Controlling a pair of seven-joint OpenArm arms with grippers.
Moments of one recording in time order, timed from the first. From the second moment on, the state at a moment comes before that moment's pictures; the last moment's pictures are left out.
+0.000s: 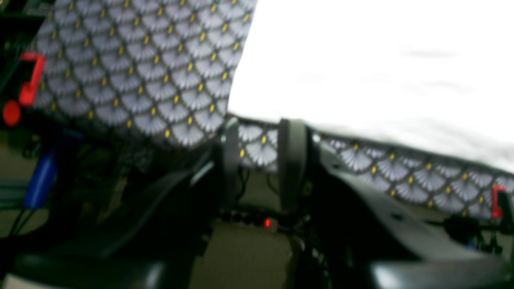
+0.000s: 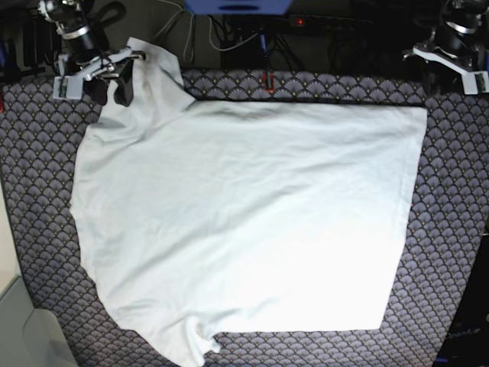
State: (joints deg) left arm 53.6 -23.3 -23.1 116.5 -38.9 -0.2 17.4; right arm -43.6 8.7 15.4 112.9 29.6 13.6 -19.1
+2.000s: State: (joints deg) left arm 34.1 -18.8 -23.4 103.8 -38.3 -0.1 31.0; right arm -37.9 8.2 15.2 97.5 31.6 21.1 -24.0
